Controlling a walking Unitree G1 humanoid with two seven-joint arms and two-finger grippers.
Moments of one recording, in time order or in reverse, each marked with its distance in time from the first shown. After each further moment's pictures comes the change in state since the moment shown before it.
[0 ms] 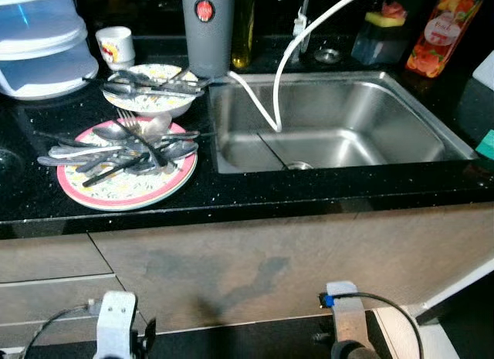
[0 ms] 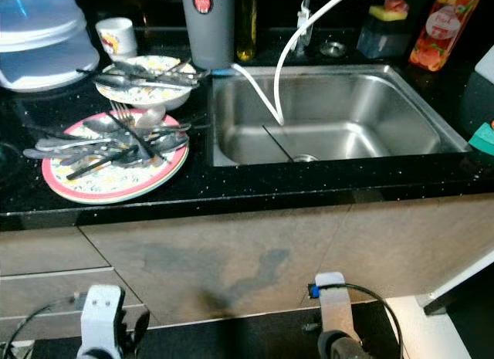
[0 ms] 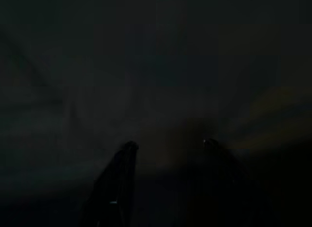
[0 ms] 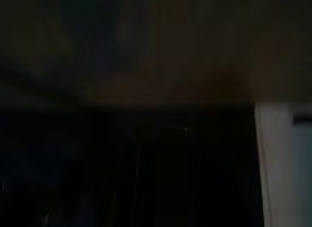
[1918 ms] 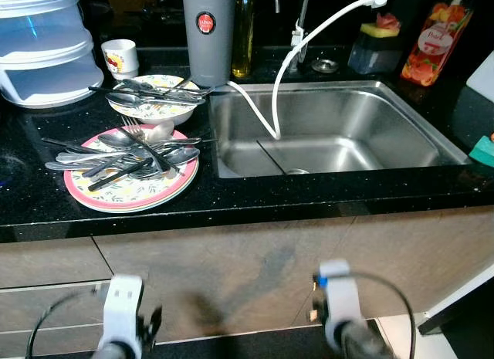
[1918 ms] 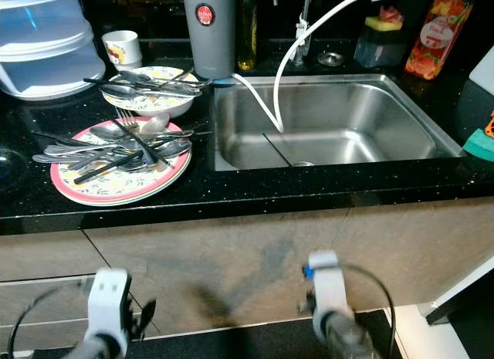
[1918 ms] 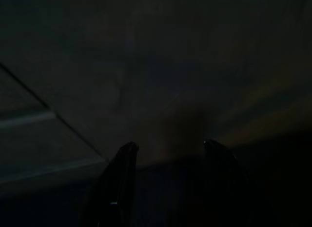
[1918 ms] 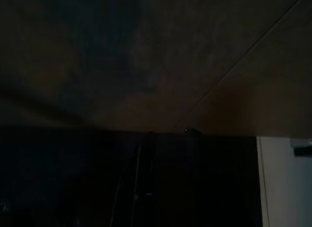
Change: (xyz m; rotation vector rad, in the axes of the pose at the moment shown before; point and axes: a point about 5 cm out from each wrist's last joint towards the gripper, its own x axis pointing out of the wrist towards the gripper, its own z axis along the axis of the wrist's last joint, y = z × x) left arm -0.003 -0.002 -0.031 -0.028 0.181 -0.012; right arm 0.011 0.006 -0.011 -0.047 0.049 0.058
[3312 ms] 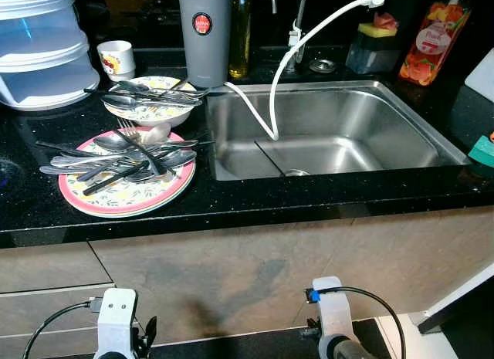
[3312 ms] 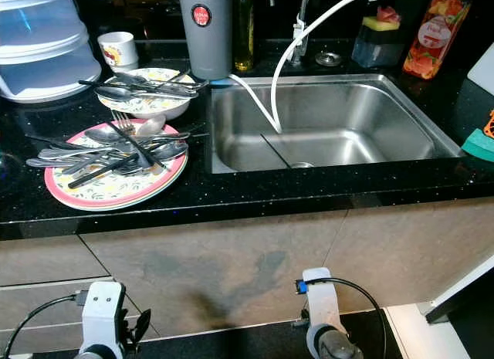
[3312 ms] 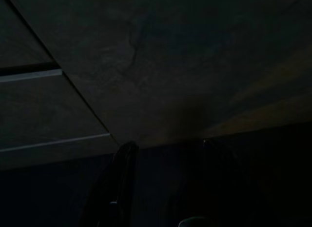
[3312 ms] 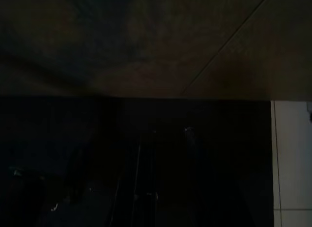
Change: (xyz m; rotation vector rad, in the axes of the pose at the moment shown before) left arm -0.008 0.005 -0.016 -0.037 0.001 0.029; right arm -0.001 0.013 -0.029 0.036 0.084 -0.006
